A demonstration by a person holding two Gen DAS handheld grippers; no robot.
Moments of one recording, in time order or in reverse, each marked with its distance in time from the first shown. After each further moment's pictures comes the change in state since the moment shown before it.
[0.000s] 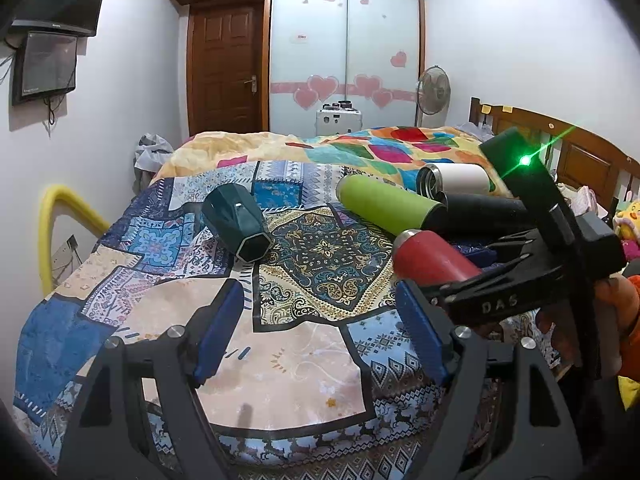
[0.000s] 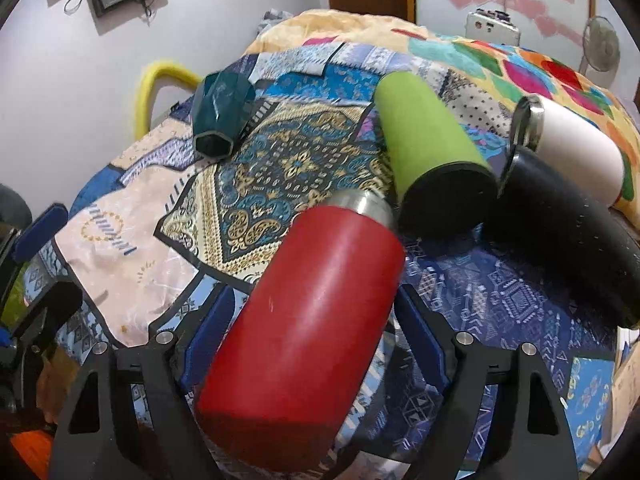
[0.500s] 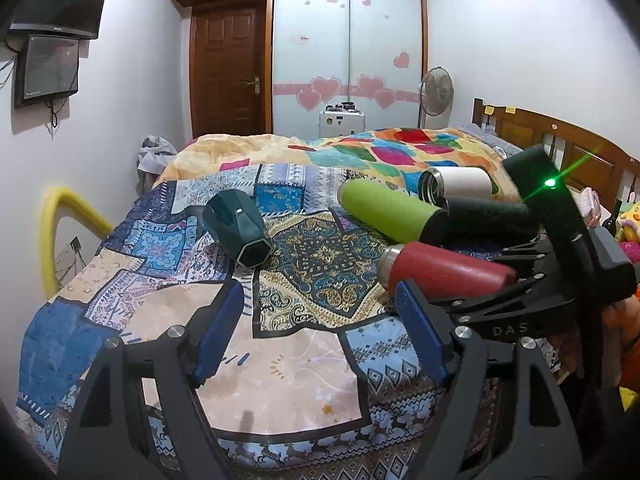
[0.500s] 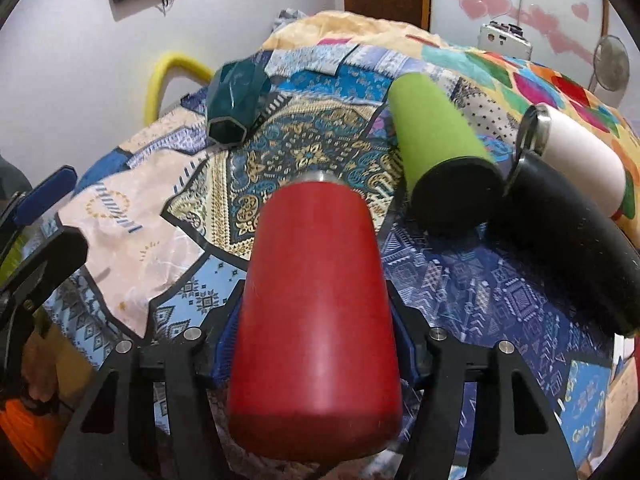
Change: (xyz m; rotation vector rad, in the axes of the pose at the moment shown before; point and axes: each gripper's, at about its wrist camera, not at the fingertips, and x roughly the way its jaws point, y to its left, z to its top) left arm -0.003 -0.005 0.008 0.000 -0.009 0.016; right arm -0.017 -0.002 -0.010 -0.028 -0.056 0.007
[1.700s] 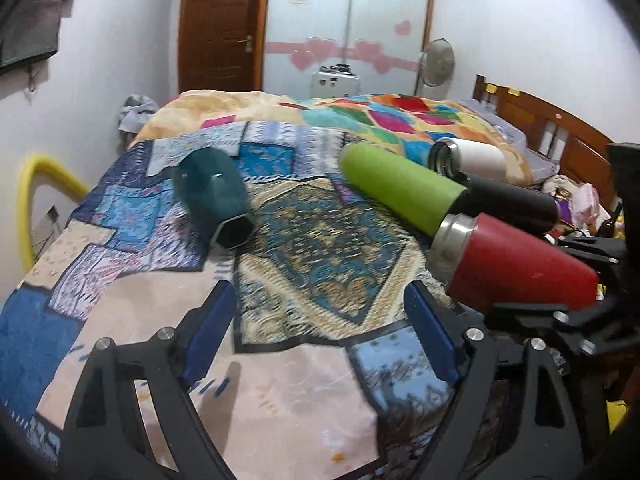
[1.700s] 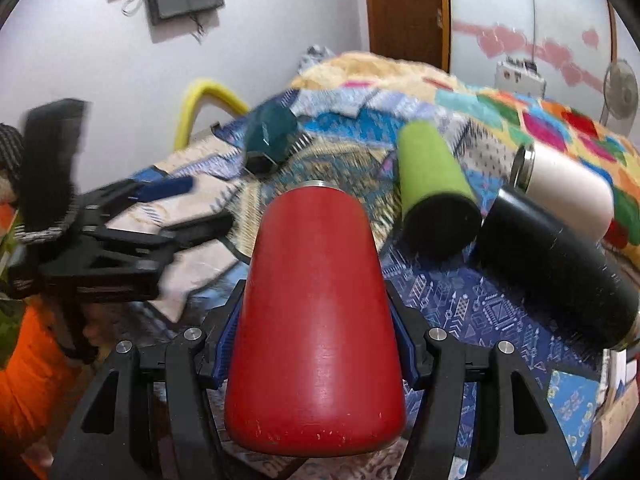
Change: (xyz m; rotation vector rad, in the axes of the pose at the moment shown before) left arm 0.063 0.017 0.002 -0.052 0.152 -0.052; right arm -0.010 -0.011 -0.006 -0.065 -0.077 0.057
